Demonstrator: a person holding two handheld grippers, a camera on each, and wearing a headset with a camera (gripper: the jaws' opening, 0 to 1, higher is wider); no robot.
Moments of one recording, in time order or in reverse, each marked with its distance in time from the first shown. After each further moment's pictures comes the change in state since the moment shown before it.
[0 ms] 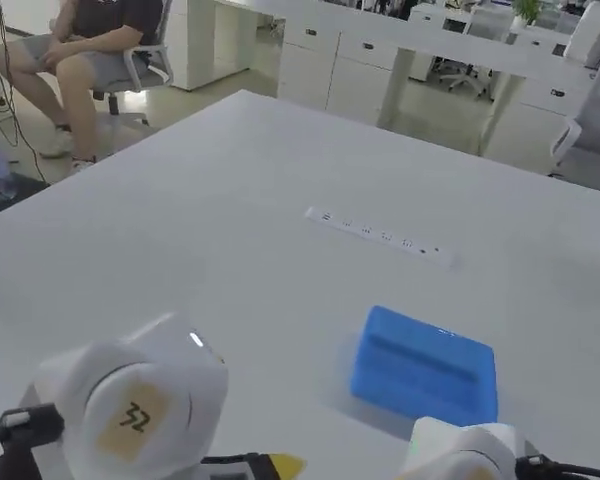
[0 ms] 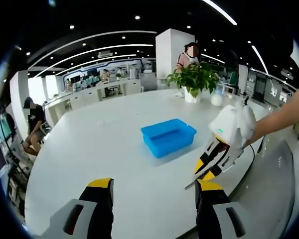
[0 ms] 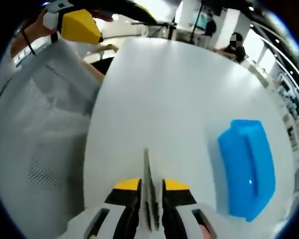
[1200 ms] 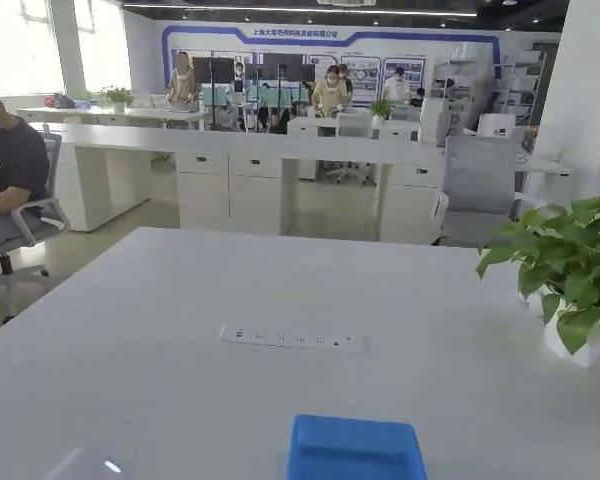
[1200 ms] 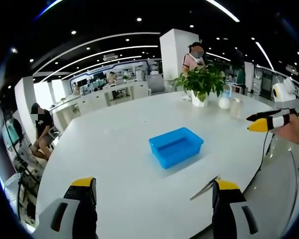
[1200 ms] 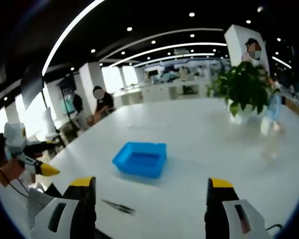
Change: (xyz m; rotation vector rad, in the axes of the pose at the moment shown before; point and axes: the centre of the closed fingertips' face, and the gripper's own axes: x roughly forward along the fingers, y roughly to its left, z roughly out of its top) left arm -0.005 0.006 0.032 0.007 -0.004 0.088; right arm -0.204 -0.043 -0.056 0.945 -0.598 -0.635
